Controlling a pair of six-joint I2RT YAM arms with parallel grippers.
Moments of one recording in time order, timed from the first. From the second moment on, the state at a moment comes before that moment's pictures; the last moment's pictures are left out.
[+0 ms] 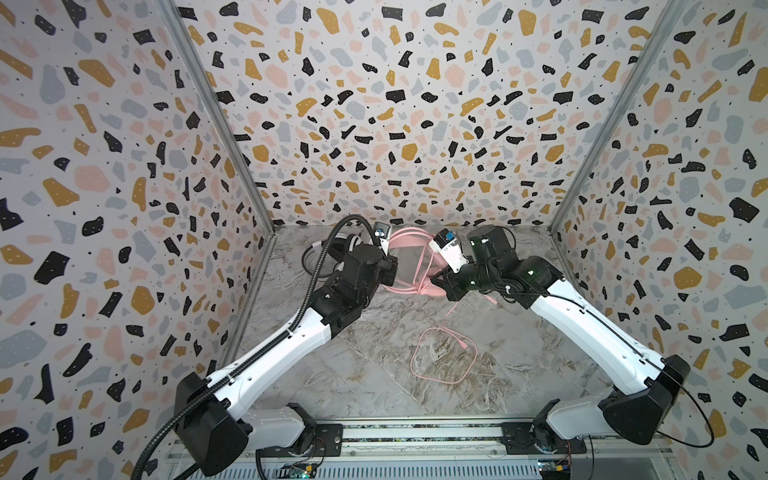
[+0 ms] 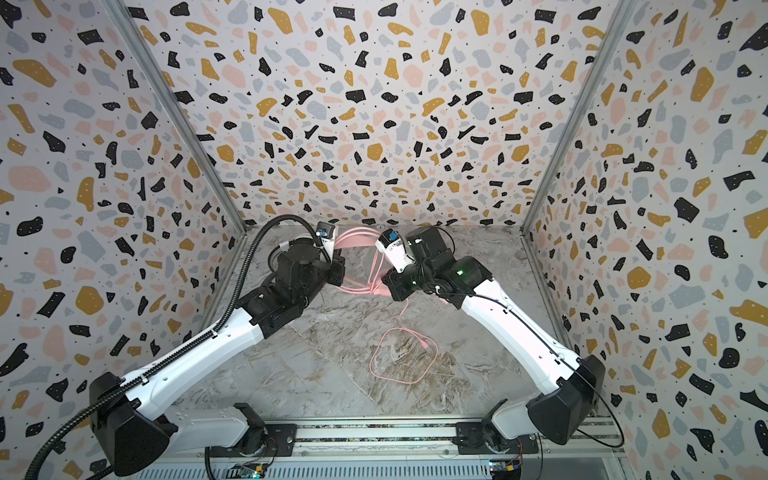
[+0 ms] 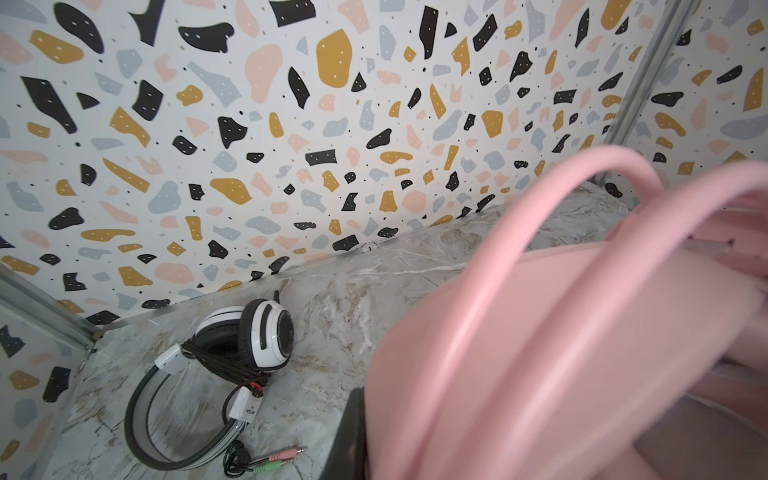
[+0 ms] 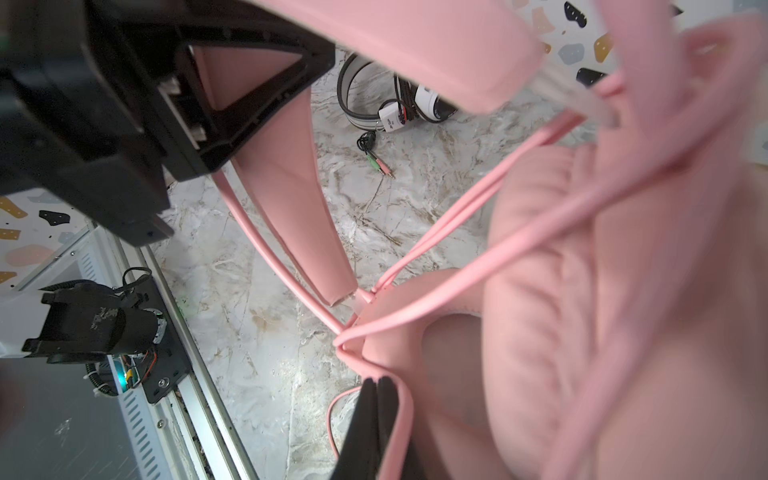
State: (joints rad) left arm -0.67 1.27 1.14 -0.20 -0.39 -0.02; right arm 0.68 1.41 1.52 -0.80 -0.26 0.00
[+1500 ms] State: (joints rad) left arm -0.59 1.25 1.15 -0.18 -0.55 0.01; right arm 0.68 1.38 1.55 -0.82 -0.03 -0.09
